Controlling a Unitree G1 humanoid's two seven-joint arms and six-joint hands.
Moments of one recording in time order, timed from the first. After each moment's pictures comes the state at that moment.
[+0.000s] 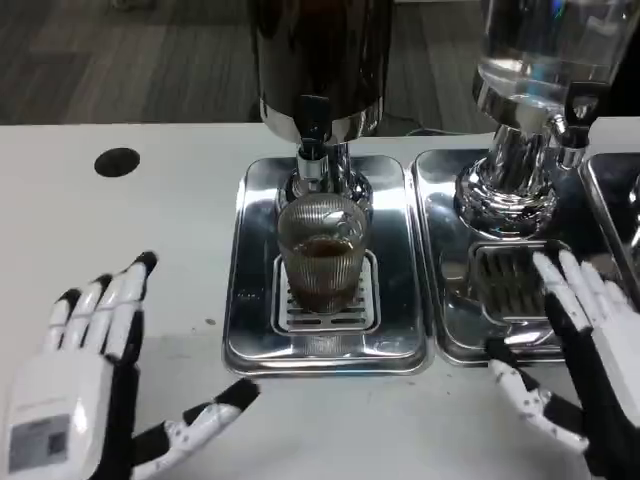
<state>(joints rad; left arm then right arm) 0.44 0.35 -0.14 -0.05 0.90 -0.14 0.65 0.33 -0.39 0.16 -0.16 -0.71 -0.17 -0.31</state>
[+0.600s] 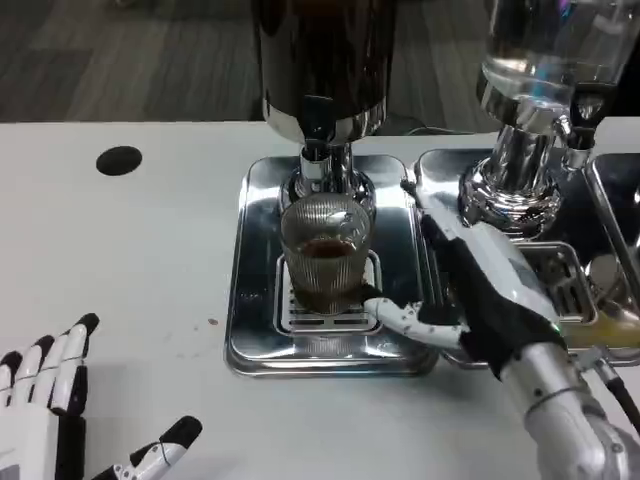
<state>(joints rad) 0.47 0.38 -0.09 0.11 0.81 -0.20 0.71 -0.08 -0.19 0.25 0.01 -0.55 0.05 0.02</state>
